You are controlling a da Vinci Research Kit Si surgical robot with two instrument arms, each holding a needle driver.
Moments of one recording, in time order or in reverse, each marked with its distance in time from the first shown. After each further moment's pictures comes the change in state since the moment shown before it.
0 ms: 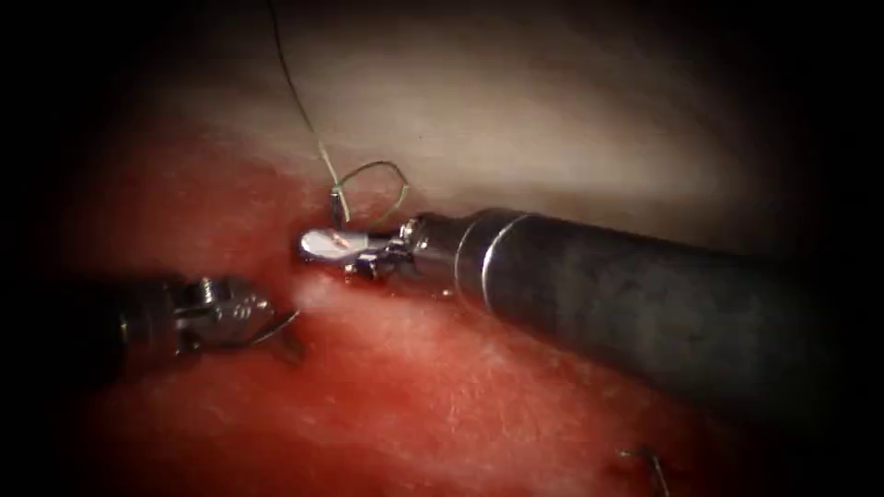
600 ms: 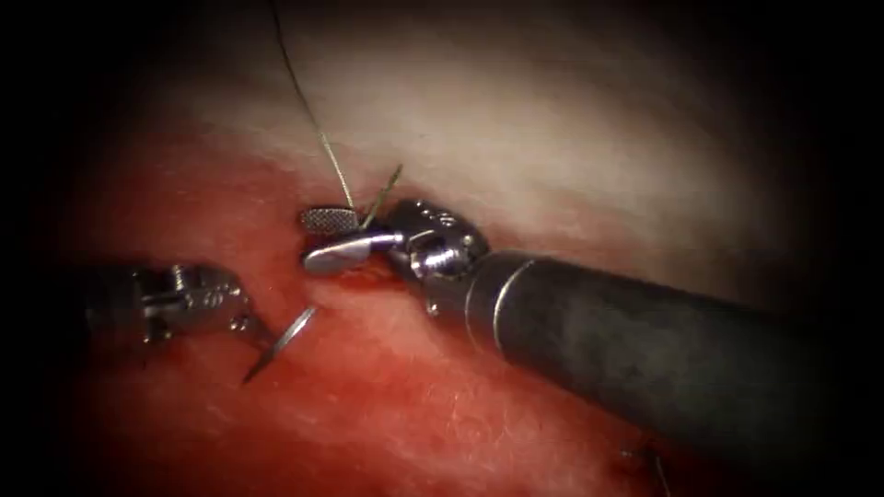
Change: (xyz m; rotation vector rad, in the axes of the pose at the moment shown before) right arm 0.004 -0.001 -0.003 -0.235 -0.332 -0.797; left arm 0.000 0.000 -0.002 0.015 0.044 0.010
